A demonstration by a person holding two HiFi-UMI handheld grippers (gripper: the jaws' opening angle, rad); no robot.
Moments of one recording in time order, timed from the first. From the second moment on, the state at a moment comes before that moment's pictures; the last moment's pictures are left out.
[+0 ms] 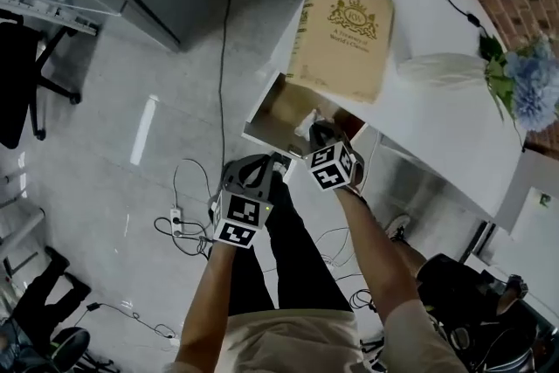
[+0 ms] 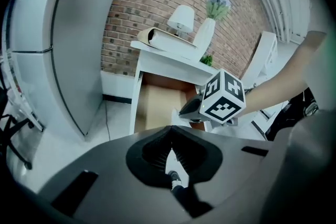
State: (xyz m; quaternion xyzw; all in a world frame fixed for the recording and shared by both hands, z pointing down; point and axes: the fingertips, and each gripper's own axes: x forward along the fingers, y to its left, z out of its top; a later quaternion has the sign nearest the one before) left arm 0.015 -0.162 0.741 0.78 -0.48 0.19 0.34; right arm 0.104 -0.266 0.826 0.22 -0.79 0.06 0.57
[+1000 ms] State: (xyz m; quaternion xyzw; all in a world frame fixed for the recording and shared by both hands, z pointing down) left arm 0.057 -0.117 0.615 0.84 -0.39 0.24 0.28; right arm 0.157 -0.159 0.629 0.42 -0.79 0.19 0.40
